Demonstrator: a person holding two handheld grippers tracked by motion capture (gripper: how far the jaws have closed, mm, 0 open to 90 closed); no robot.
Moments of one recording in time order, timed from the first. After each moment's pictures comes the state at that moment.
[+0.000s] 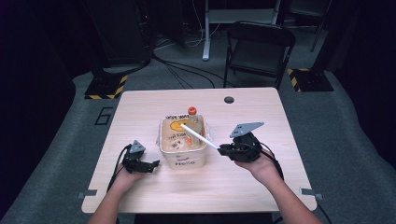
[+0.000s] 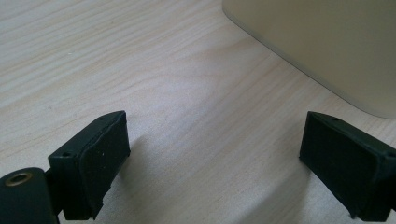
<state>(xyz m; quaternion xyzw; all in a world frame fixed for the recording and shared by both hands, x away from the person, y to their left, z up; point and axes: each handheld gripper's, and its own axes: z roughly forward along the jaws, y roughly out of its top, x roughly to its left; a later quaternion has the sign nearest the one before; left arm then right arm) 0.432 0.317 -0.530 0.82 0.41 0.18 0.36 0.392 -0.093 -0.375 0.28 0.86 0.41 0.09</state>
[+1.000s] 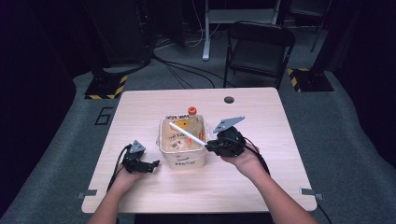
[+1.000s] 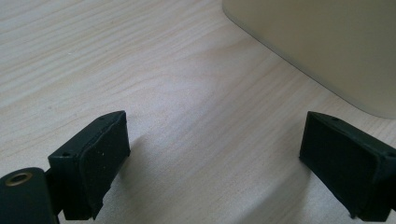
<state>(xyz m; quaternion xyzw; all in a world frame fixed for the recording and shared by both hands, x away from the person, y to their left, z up) 0.432 0.317 -0.530 0.82 0.41 0.18 0.36 0.409 -0.052 -0.375 0.28 0.87 0.40 0.08</state>
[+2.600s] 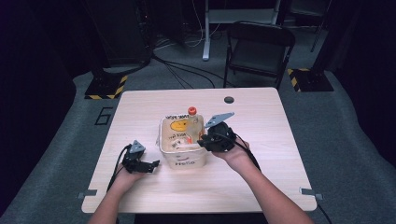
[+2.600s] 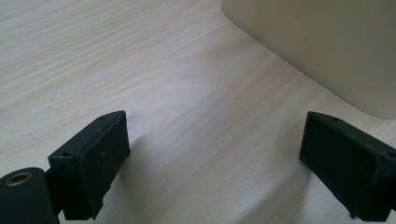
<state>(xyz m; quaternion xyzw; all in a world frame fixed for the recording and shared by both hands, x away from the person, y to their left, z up) 0.432 0.317 -0.530 0.82 0.41 0.18 0.36 0.426 -0.029 -0.376 0.28 0.87 0.40 0.10</state>
